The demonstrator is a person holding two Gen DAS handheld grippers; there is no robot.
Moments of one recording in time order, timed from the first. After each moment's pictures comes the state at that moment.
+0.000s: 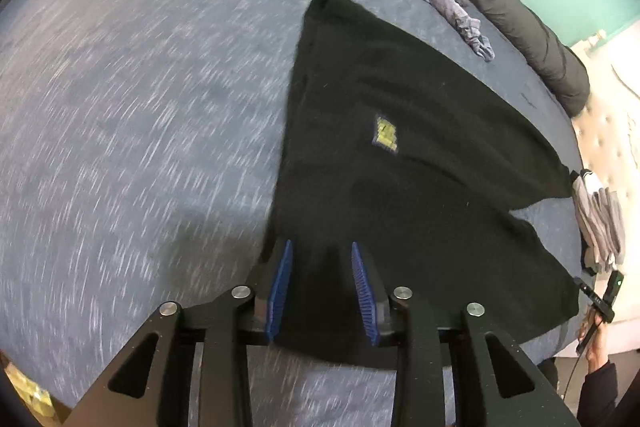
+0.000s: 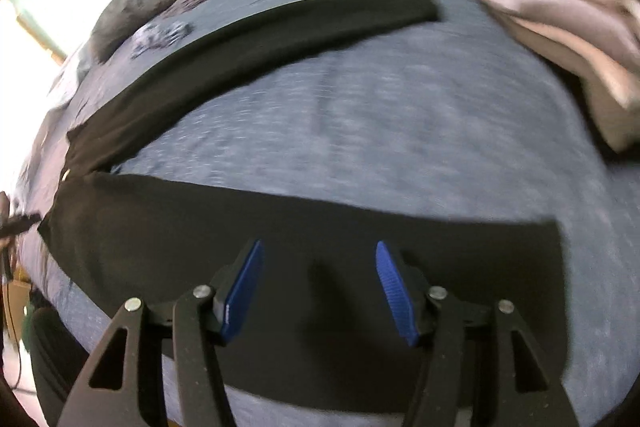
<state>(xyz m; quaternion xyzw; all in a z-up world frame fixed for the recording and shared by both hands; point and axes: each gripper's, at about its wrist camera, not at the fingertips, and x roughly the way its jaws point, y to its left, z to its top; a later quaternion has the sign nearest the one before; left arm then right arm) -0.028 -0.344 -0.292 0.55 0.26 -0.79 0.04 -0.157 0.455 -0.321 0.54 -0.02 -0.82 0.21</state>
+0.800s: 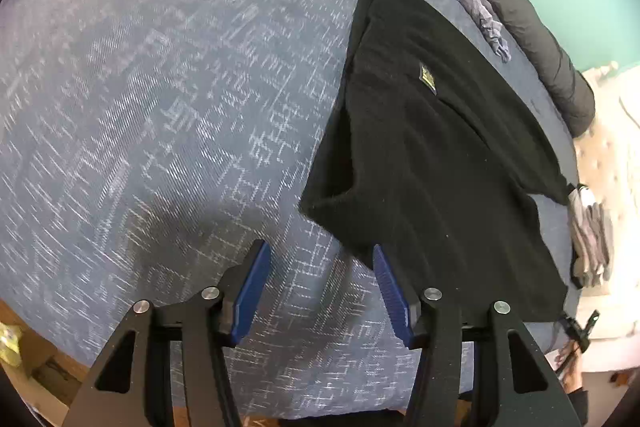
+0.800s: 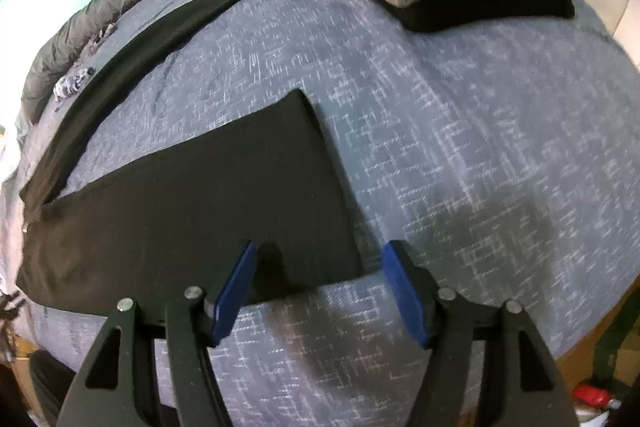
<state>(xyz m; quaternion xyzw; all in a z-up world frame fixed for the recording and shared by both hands) 0.040 -0.348 -0.320 0.56 0.32 -0.76 0.05 -0.123 0.581 -0.344 0.57 -0.08 -0.81 0.08</state>
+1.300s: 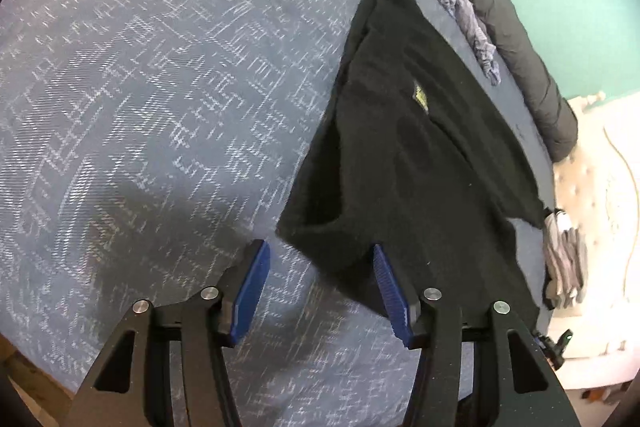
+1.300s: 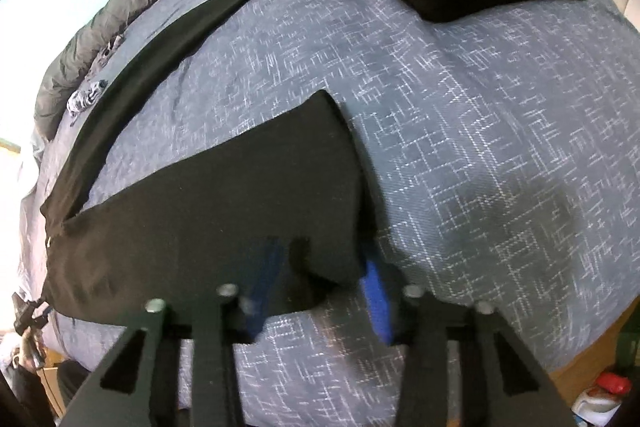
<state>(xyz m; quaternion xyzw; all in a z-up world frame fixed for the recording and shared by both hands) 0.024 -0.355 -0.332 0.52 0.38 -0.76 0.04 -0.128 0.575 -0.341 0.58 -0.12 -0.80 0.09</state>
